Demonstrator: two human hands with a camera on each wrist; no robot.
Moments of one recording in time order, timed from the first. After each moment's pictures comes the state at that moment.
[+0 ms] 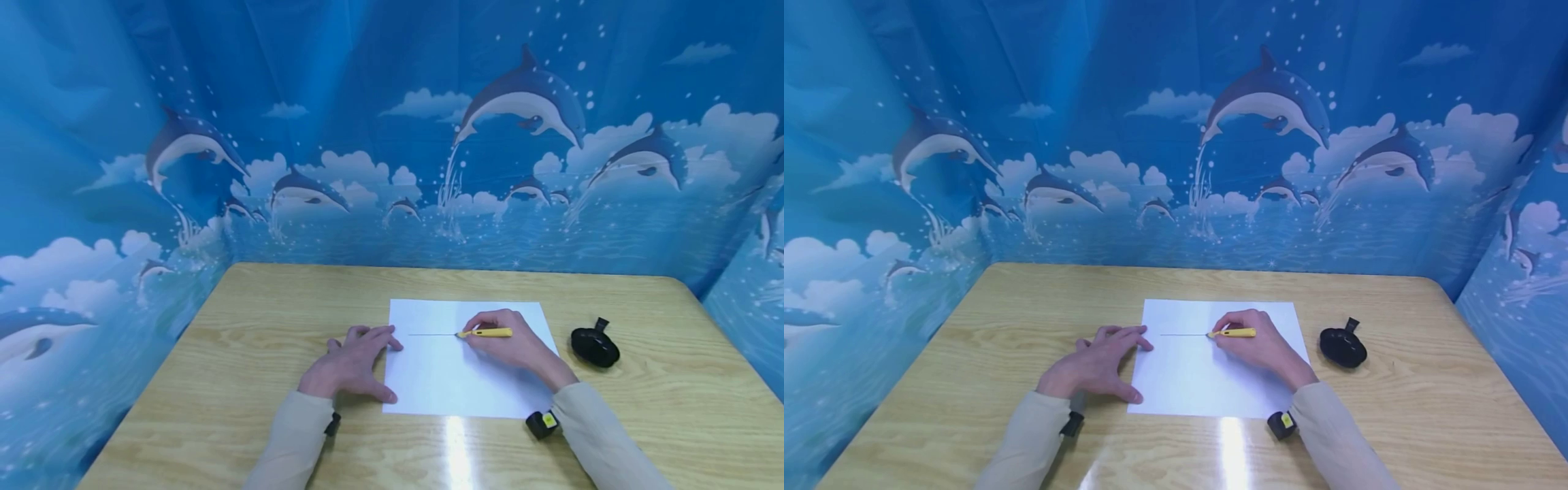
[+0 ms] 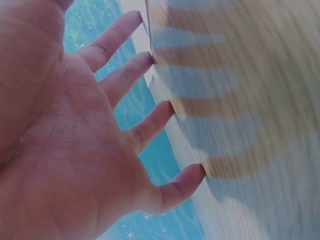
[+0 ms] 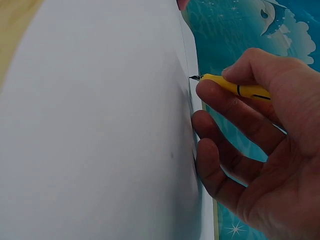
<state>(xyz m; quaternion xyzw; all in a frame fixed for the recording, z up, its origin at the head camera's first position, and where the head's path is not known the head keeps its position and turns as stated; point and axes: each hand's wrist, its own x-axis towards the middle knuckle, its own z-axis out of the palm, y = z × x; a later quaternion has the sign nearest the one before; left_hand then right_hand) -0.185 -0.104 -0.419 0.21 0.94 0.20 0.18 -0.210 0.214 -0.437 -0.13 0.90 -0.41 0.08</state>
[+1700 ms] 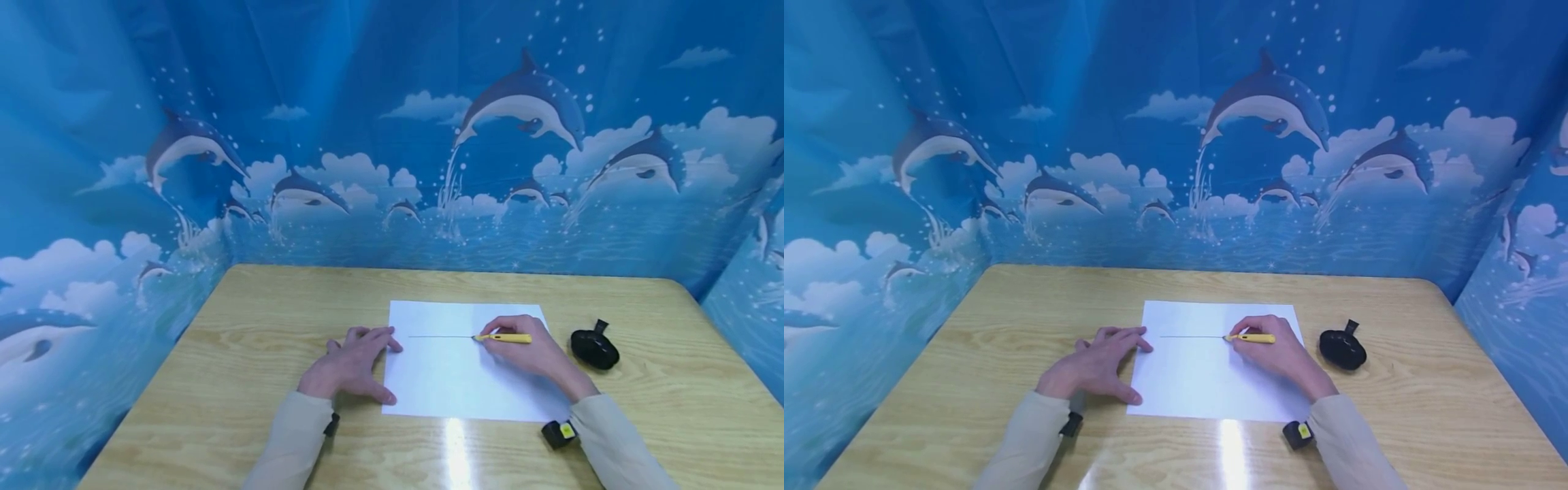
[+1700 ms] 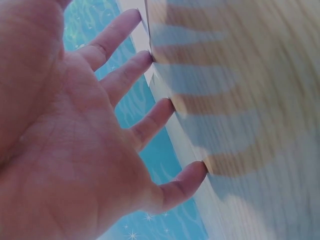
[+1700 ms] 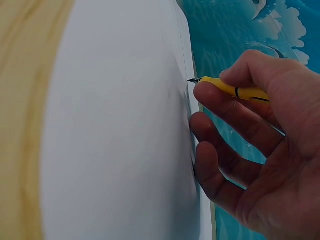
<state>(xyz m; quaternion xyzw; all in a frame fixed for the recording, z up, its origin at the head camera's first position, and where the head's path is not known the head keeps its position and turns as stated) -0.188 -0.104 -0.419 0.21 0.94 0.19 0.18 -0.197 0.236 -0.437 -0.10 0.92 -0.38 0.05</state>
